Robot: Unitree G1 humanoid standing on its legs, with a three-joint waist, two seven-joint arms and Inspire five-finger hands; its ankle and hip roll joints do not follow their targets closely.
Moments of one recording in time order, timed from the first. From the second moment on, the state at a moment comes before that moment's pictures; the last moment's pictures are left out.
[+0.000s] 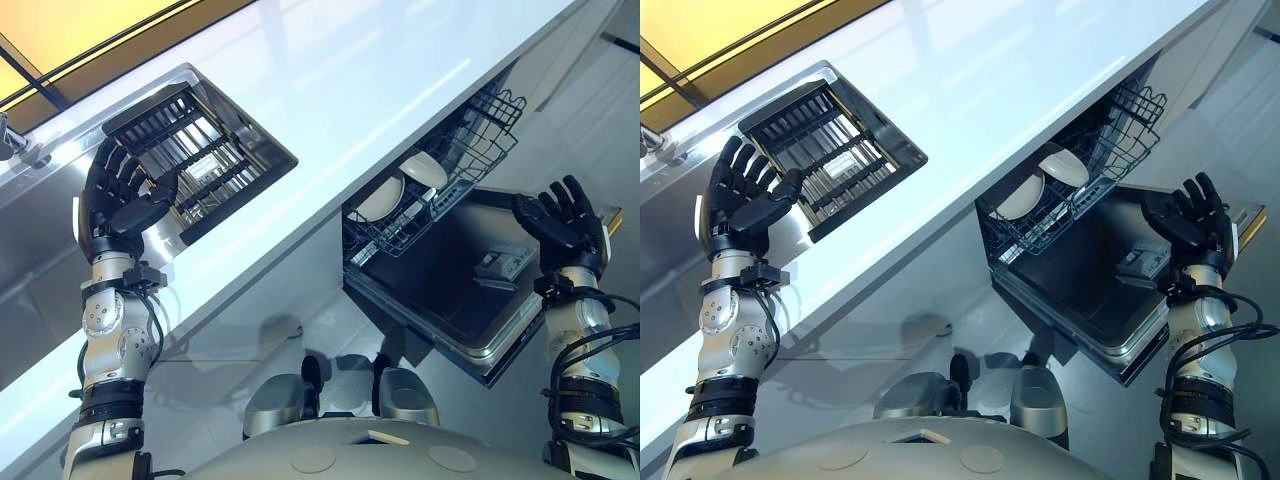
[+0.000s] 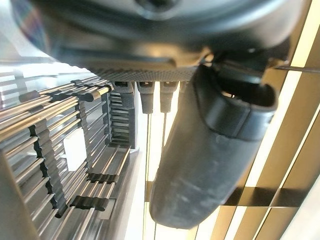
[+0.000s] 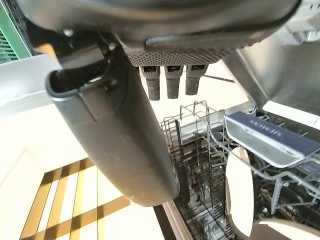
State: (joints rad) left arm -0.02 0.41 0.24 0.22 -0.63 -0.28 0.02; right arm -0.04 -0.45 -0.37 0.34 0.68 -0.07 0.00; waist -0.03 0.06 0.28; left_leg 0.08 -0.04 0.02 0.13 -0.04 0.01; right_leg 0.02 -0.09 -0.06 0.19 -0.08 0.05
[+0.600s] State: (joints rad) left arm -0.03 0.46 0.23 0.29 -0.59 -0.26 0.01; right arm -0.04 -0.45 -0.40 0.57 0.51 -0.21 -0.47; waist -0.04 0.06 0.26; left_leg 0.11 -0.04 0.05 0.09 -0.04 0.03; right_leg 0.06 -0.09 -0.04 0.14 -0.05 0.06
